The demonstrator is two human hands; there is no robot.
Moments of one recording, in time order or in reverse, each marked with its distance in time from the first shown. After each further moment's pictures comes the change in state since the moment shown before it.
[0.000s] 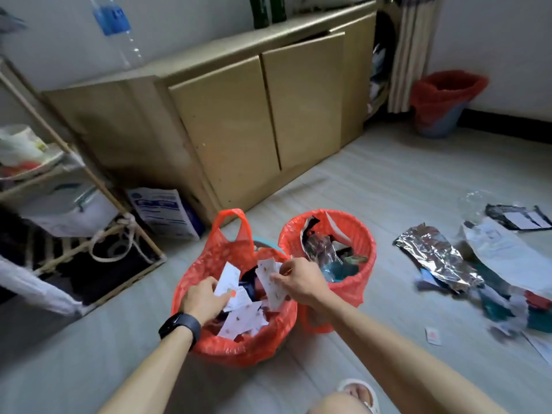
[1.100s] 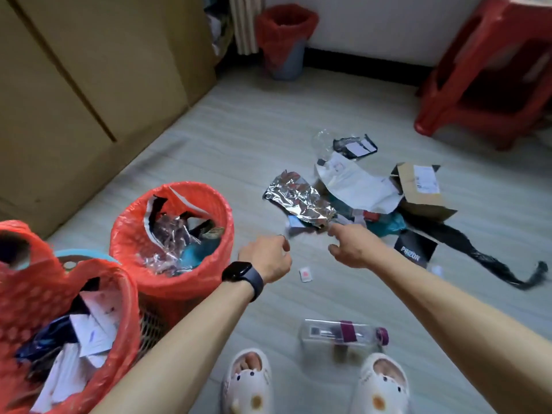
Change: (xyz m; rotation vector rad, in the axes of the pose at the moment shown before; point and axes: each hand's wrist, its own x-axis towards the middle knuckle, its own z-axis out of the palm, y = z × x) left_hand -0.062 0.338 0.195 0.216 -0.418 0.782; right_hand -0.098 0.305 -0.191 -0.469 0.071 0.481
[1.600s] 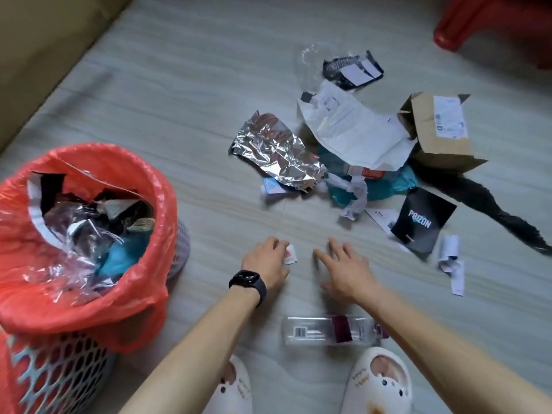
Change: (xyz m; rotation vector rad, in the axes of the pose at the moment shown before) left_hand 0.114 -0.016 0.174 0.132 -0.300 0.073; right_hand 0.043 0.074 0.176 -0.068 -0.373 0.084
